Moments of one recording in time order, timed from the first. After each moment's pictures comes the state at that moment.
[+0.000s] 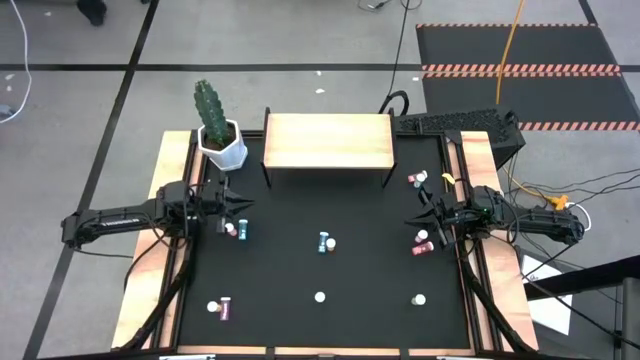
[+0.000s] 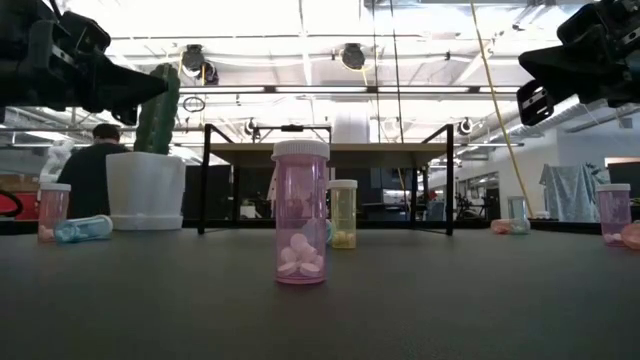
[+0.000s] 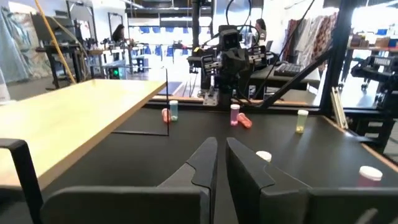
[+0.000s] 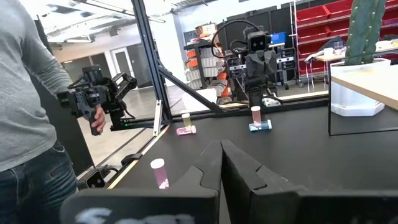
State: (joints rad) left arm 0.21 0.17 0.01 0.20 0.17 -0.03; right arm -0.10 0.00 0.01 0.08 -0.32 0.23
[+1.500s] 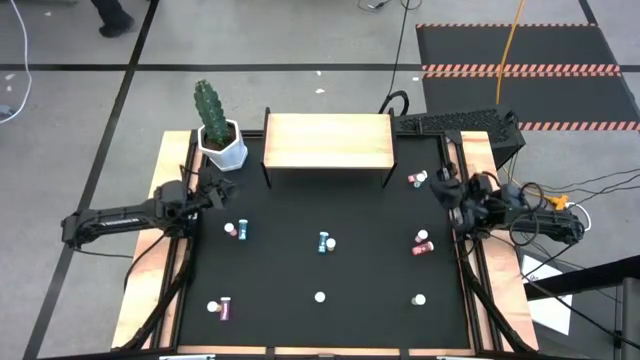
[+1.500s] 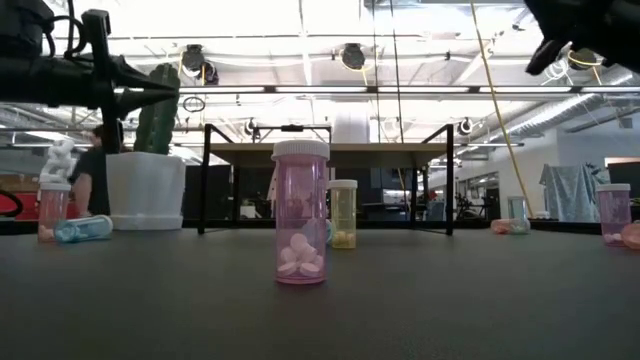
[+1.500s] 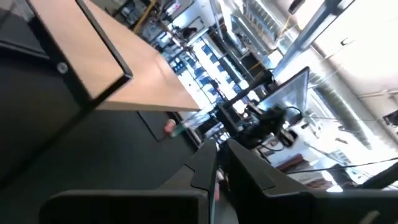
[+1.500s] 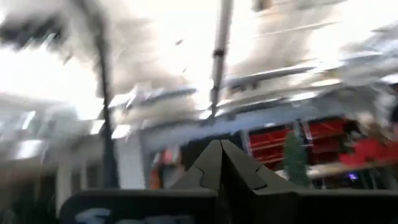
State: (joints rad) left arm 0.21 0.17 0.03 0.23 -0.13 -0.91; right arm -0.10 0.01 0.01 0.61 0.04 0.31
